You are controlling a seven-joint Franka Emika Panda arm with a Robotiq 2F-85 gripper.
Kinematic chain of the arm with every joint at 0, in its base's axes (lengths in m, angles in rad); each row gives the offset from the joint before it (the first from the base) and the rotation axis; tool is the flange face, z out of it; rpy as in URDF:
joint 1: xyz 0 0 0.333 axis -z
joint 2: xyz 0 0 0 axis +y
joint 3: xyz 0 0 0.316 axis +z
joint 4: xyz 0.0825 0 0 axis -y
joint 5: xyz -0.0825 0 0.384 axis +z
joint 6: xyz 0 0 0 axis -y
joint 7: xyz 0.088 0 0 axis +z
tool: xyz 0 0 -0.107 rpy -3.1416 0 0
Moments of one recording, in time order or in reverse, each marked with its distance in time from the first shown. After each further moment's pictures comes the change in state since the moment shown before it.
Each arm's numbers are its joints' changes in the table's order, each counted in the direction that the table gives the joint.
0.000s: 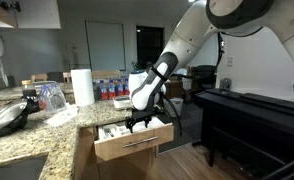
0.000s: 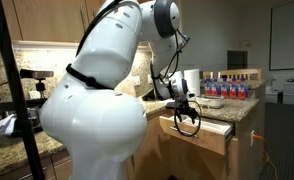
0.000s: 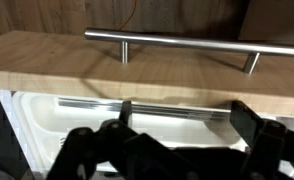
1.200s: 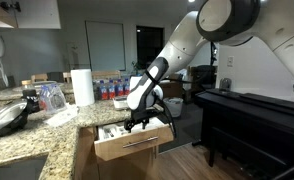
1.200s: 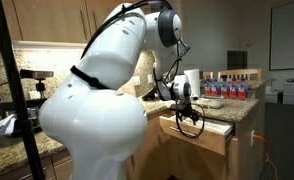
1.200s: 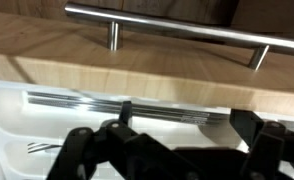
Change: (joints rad) arm -0.021 0.096 -0.030 0.104 0.203 -0.010 0.248
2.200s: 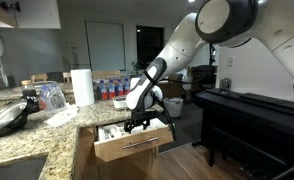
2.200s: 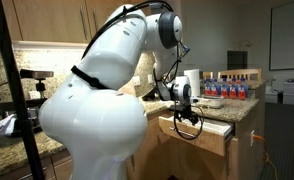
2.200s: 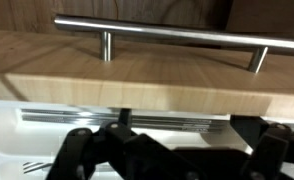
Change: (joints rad) arm 0.000 0.013 0.003 0.007 0.065 -0.036 0.000
